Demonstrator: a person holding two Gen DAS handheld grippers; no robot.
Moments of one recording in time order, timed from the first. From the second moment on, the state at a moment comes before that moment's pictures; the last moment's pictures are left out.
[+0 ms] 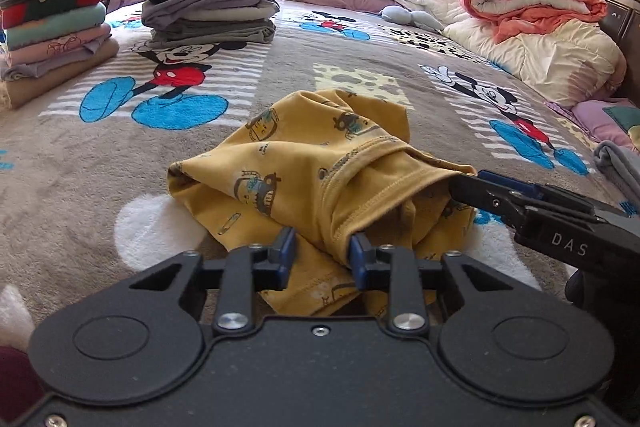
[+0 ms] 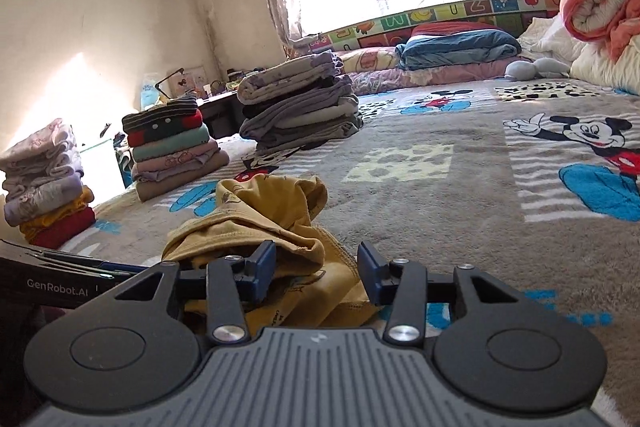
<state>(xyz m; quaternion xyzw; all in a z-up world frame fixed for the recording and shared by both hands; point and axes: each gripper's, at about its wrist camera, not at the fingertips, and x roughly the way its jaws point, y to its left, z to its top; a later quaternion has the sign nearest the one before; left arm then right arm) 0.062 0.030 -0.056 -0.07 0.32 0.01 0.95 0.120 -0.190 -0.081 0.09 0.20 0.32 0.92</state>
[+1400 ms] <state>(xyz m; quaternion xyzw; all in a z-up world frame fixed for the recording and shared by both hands) 0.048 0.035 -0.060 -0.02 0.26 0.03 0.96 0.131 -0.196 -0.048 0.15 0.12 0.32 0.93</state>
